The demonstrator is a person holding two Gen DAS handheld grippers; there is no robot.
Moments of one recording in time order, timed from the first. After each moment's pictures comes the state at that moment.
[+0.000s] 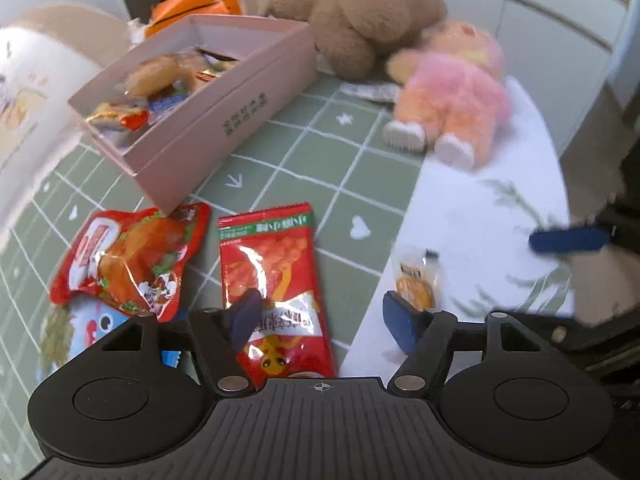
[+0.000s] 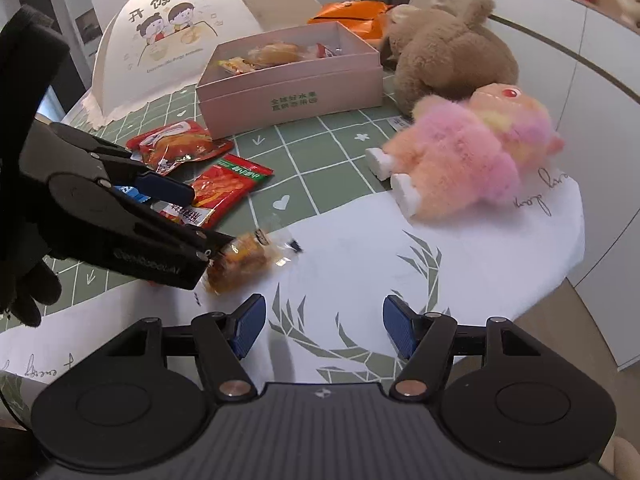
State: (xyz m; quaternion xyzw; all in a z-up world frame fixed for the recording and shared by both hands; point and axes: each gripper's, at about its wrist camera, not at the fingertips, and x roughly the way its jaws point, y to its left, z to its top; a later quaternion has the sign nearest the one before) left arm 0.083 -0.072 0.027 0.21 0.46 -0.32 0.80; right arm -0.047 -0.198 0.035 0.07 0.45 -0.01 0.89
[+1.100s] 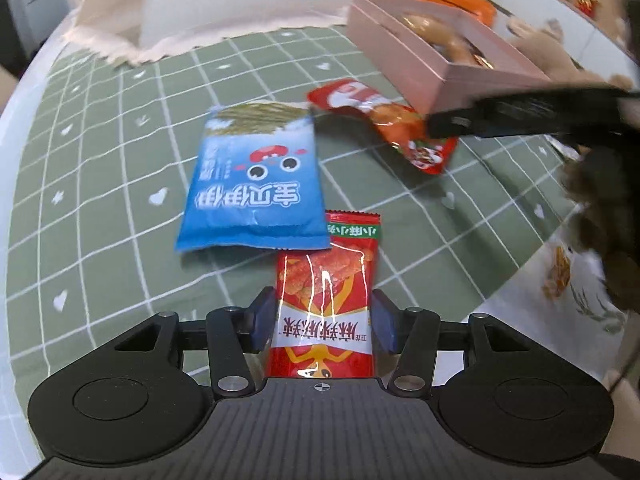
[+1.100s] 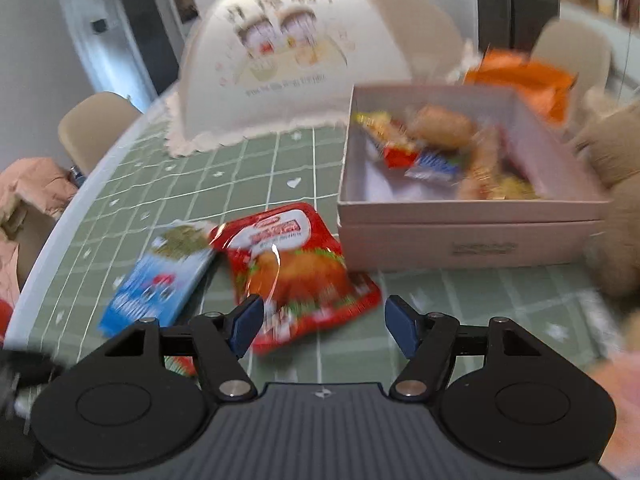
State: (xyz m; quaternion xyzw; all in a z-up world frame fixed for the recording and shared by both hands) left arm 0.054 0.093 0.022 0.01 0.51 -0.11 0.85; right arm 0.153 -0.119 0.035 0.06 0.46 0.14 0.88
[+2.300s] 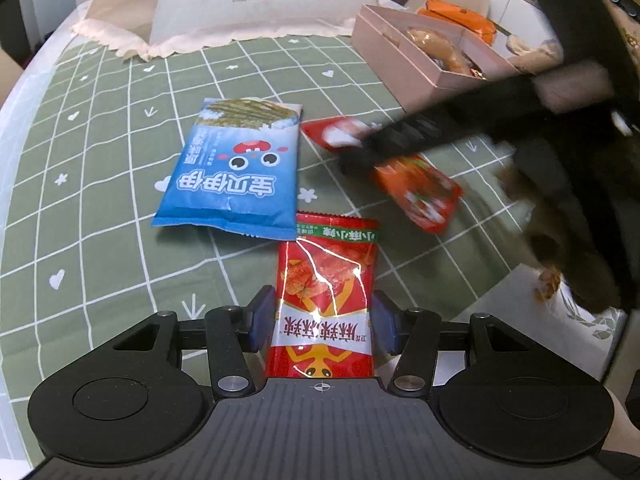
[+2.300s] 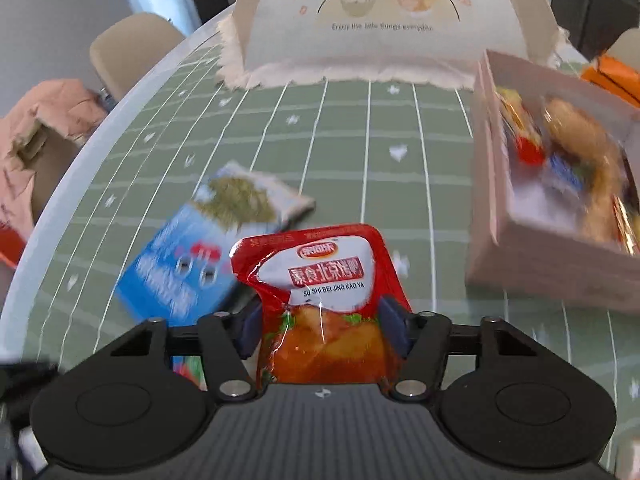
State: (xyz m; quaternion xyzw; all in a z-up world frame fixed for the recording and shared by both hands) left arm 0.037 0.095 0.022 -0.01 0.49 -0.11 0.86; right arm 0.145 -0.048 0.035 -0.03 0.51 0.21 0.84
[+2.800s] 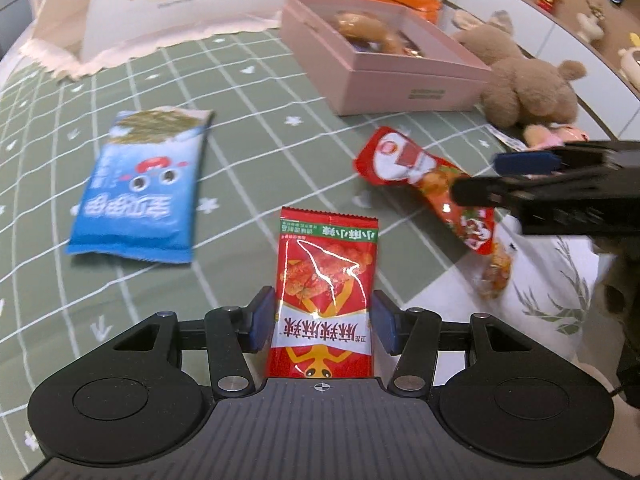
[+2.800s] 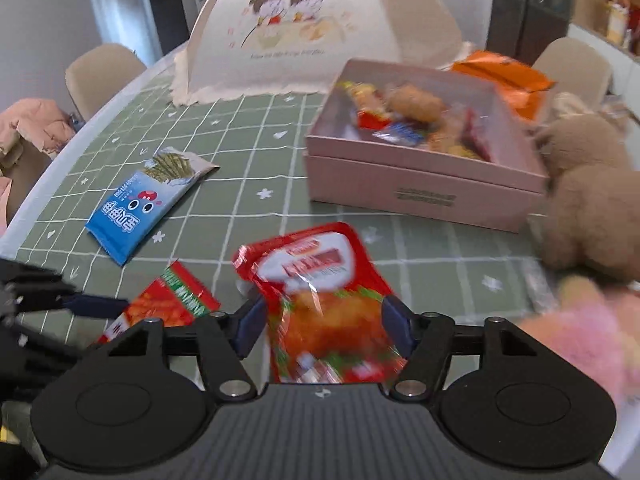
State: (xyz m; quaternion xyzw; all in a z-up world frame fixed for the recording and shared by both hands) left arm 0.044 0.043 0.022 0.01 0.50 -0.17 0.85; right arm 0.055 -0.160 0.067 -0.04 0.44 0.13 0.89
